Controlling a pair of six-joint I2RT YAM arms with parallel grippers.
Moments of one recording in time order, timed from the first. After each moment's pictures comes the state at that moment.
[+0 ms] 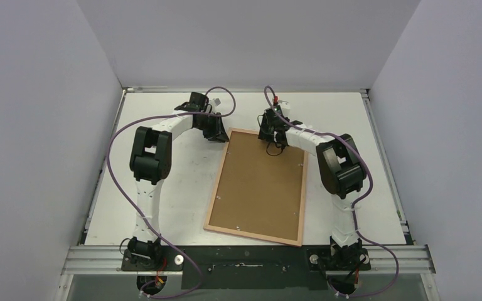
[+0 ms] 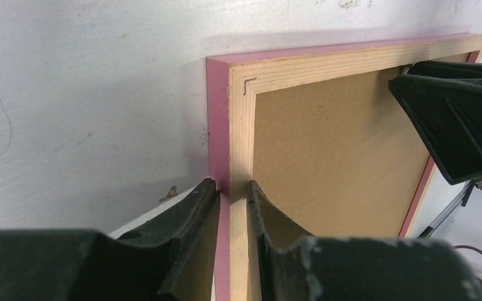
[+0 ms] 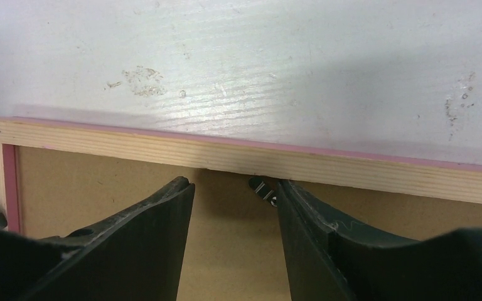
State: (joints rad) left arm -0.28 2.29 1.75 -0.51 0.52 -0.39; right arm 0.45 2.07 1.44 -0.21 0.21 0.54
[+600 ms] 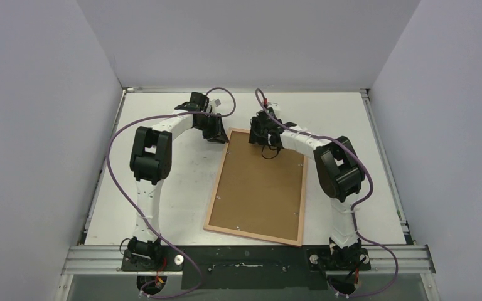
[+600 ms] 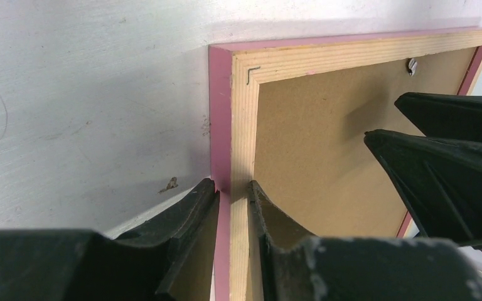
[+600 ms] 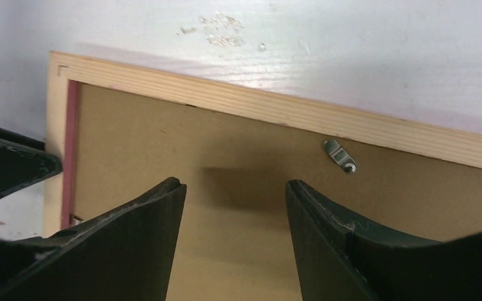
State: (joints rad) left arm -0.28 2.29 1.76 -0.55 0.51 -0.38; right arm 0.51 2.05 1.43 -0.24 0.15 0.52
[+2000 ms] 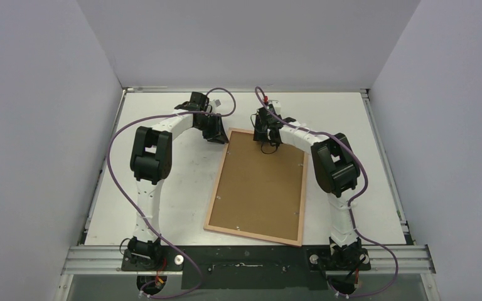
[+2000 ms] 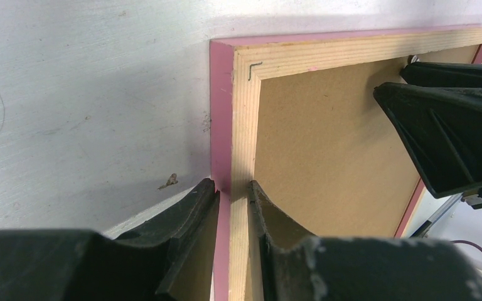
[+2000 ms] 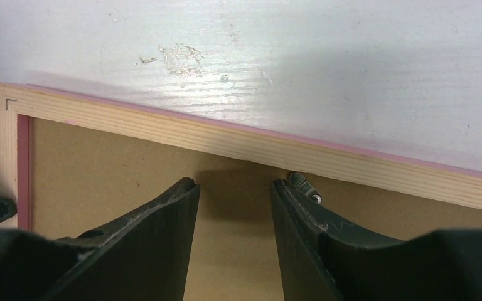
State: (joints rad) left arm -0.28 2.30 1.78 -0.58 0.51 -0.38; right arm 0.49 2.12 1.54 -0.31 0.19 0.47
